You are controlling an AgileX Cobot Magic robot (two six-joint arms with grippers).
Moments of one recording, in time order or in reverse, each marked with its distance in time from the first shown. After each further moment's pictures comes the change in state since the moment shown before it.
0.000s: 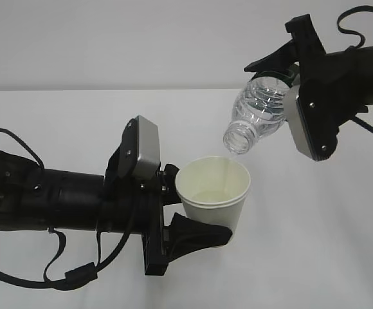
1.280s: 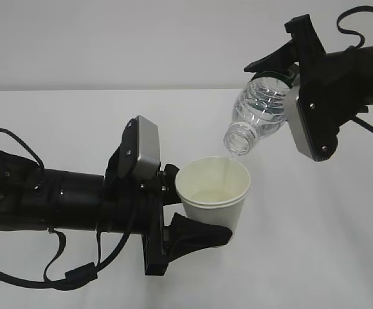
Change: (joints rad) left arm 0.000 0.000 0.000 0.000 0.000 0.000; right arm 0.000 0.000 0.000 0.000 0.000 -0.012
